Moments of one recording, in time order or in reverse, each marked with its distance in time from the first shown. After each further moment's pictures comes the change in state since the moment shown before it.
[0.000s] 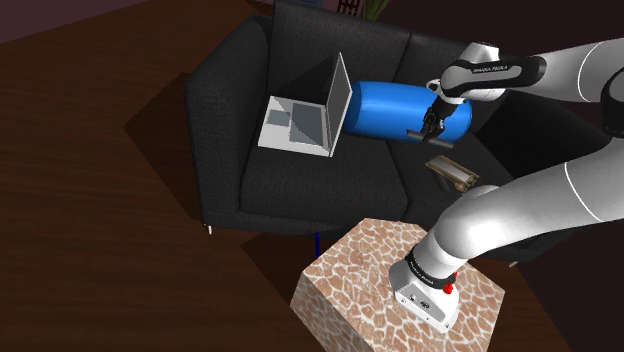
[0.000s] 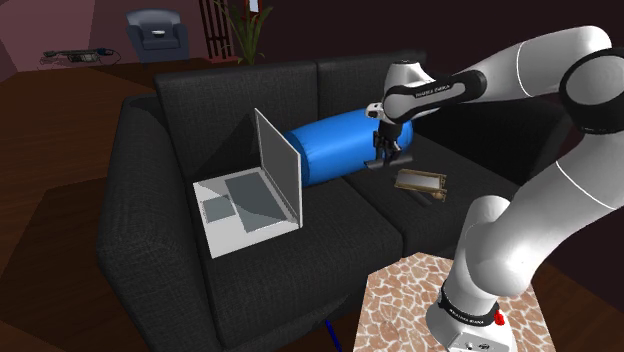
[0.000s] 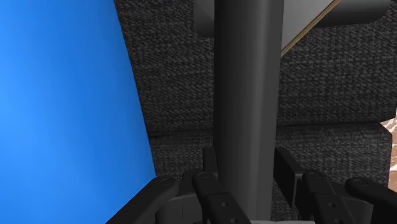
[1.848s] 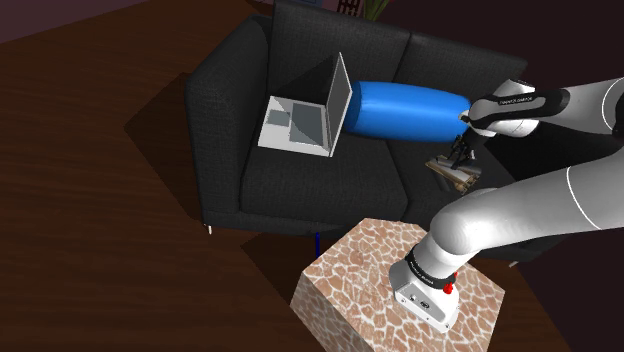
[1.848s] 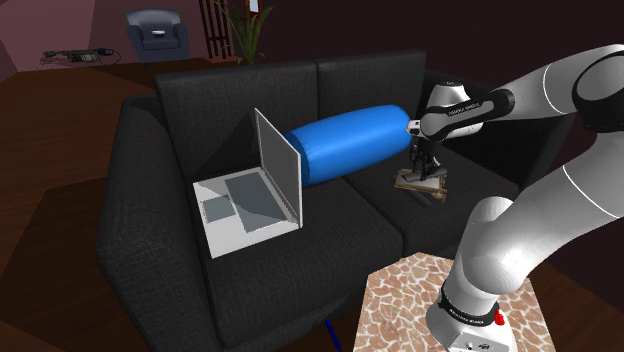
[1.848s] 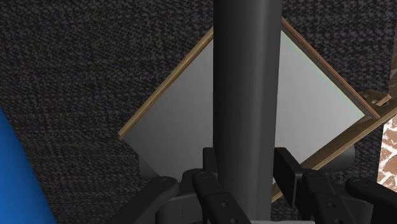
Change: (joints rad) arm -0.121 -0.042 -0.260 -0.107 -0.143 0.132 -0.241
